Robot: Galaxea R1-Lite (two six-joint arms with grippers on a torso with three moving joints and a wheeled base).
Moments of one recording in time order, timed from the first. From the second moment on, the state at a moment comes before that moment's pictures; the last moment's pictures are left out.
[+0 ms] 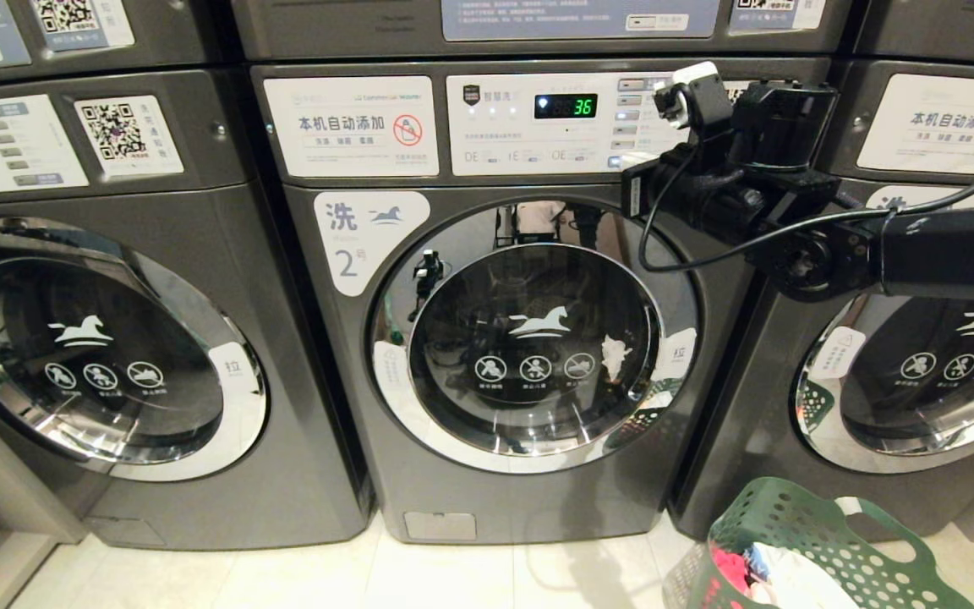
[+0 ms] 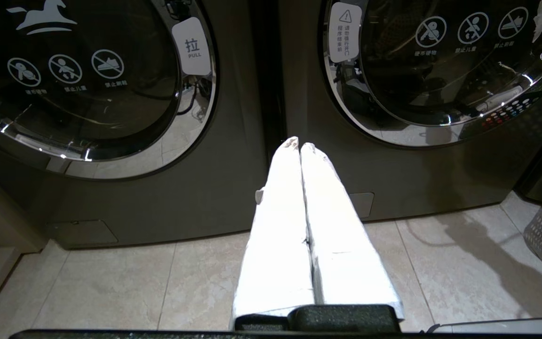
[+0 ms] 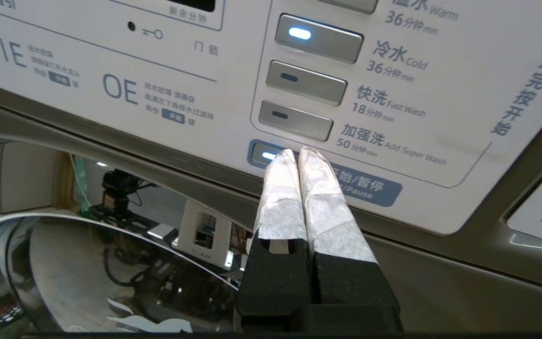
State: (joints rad) left arm -0.01 0.00 0.00 0.00 -0.02 0.10; right arm 0.33 2.09 -1.76 -0.51 -0.05 -0.21
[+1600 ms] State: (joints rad) left arm -0.01 0.00 0.00 0.00 -0.02 0.10; right arm 0.26 1.14 -0.75 0.01 -0.18 -0.20
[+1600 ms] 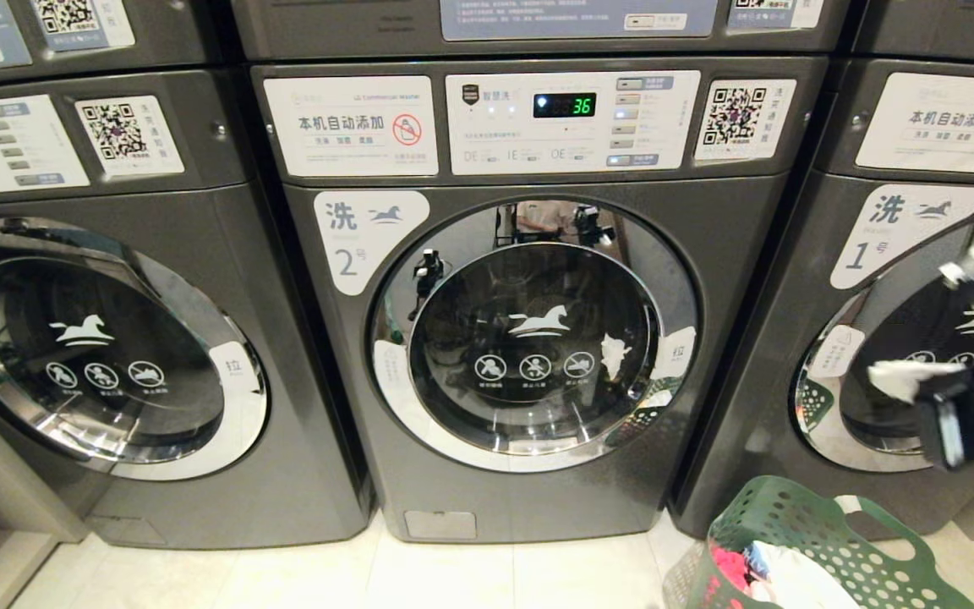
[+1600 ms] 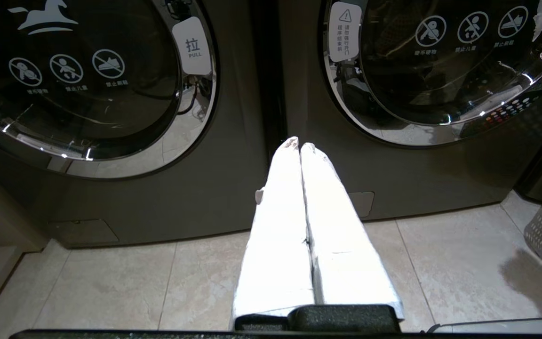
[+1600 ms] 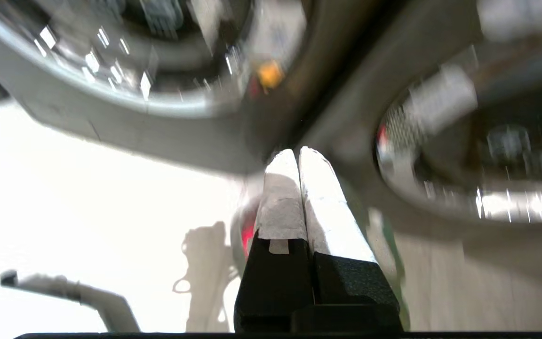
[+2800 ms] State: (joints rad) left arm -0.01 0.00 0.00 0.00 -0.02 0.08; right arm 0.01 0.00 0.00 -0.09 0.03 -0.15
